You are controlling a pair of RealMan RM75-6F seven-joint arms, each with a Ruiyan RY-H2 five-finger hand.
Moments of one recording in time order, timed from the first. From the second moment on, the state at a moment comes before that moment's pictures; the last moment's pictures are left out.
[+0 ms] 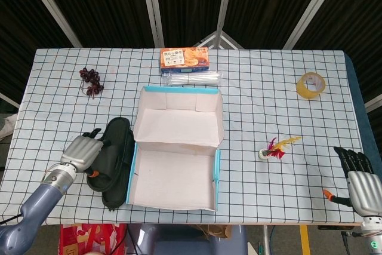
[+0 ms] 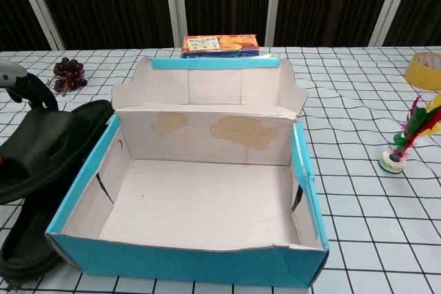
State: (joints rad) left arm -0.89 -0.99 0.12 -2.10 0.68 1.00 0.63; right arm 0.06 -1.02 0.04 -1.73 -1.42 1.40 0.00
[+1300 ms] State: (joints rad) left arm -0.74 -0.90 0.11 -2.24 1.49 1.44 1.25; right arm 0.06 -1.01 0.04 -1.74 -1.43 1.38 0.01
